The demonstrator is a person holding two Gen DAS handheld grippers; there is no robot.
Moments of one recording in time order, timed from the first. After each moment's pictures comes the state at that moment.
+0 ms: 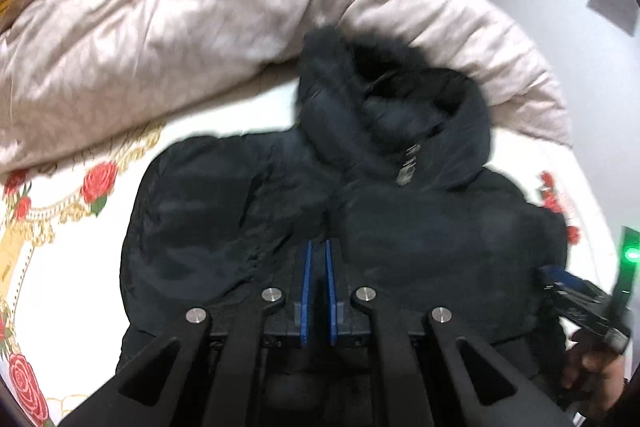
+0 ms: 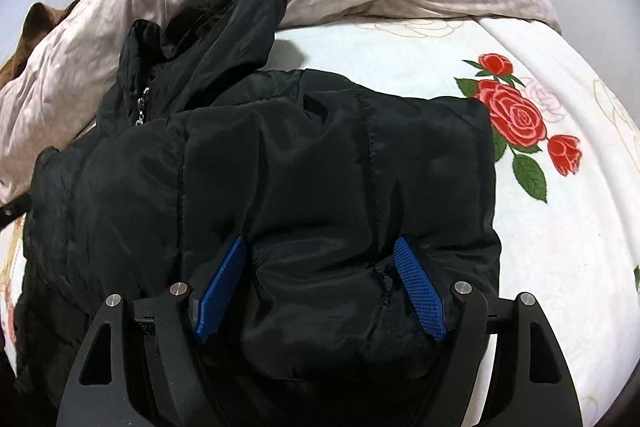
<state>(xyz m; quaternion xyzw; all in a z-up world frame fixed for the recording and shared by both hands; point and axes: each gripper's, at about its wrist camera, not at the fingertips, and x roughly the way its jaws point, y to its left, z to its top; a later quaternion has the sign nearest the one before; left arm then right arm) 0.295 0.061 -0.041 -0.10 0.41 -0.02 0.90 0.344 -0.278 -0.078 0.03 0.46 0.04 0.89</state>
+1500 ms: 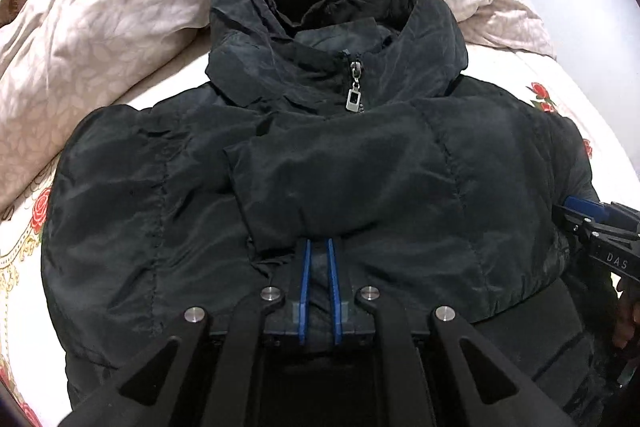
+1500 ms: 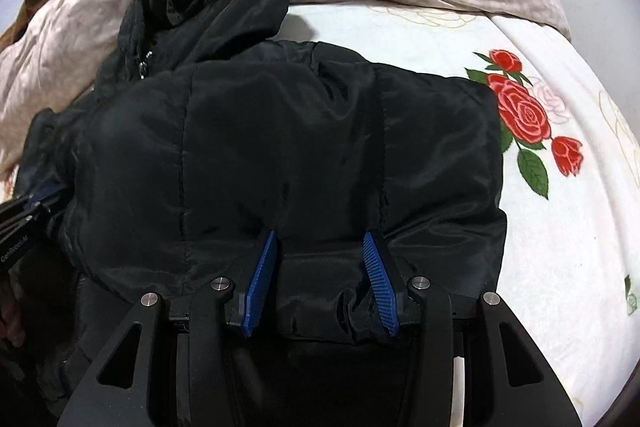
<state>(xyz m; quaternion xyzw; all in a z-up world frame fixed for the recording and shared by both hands) 0.319 0.011 -0.102 0.00 0.47 -0.07 0.88 0.346 -0.261 -0.096 -0.02 0.49 0.04 0.87</state>
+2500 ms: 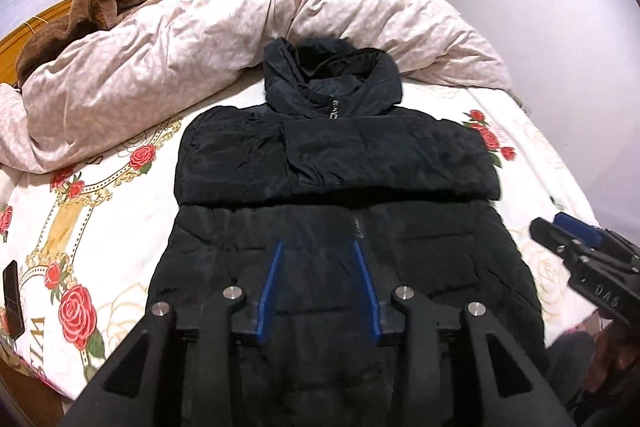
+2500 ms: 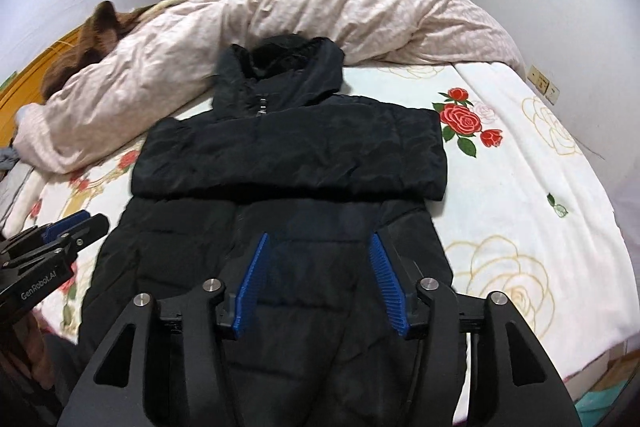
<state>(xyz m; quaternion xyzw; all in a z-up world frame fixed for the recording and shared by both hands) 0.115 0.031 0.031 -0.03 0.42 -0.05 0.91 0.128 -0.205 0.040 0.01 0.41 0.05 0.91</state>
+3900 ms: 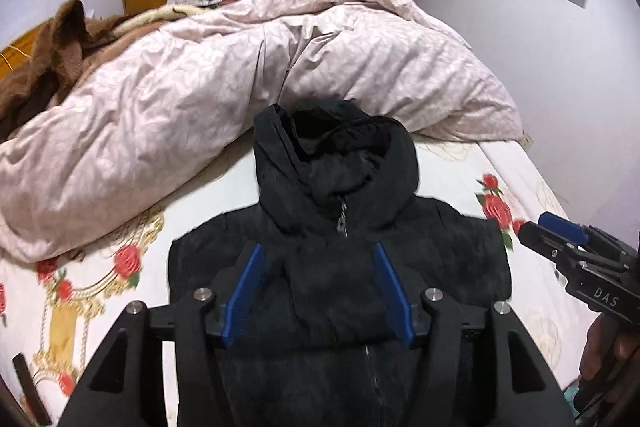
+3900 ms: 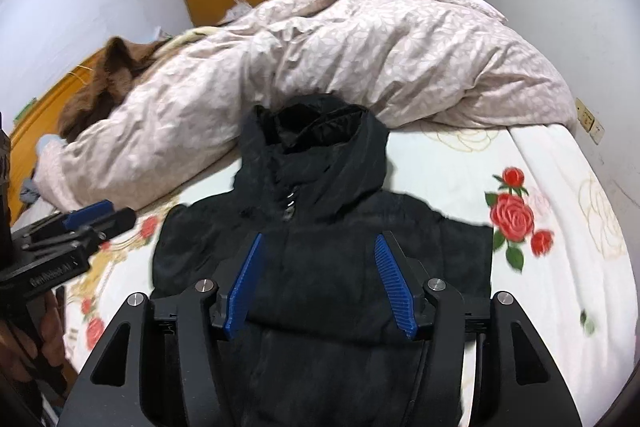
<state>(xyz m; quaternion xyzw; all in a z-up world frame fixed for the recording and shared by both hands) 0.303 0.051 0.086 -0.03 0.41 -0.07 0.91 0.302 -0.201 0.095 0.02 0.40 0.11 0.91</state>
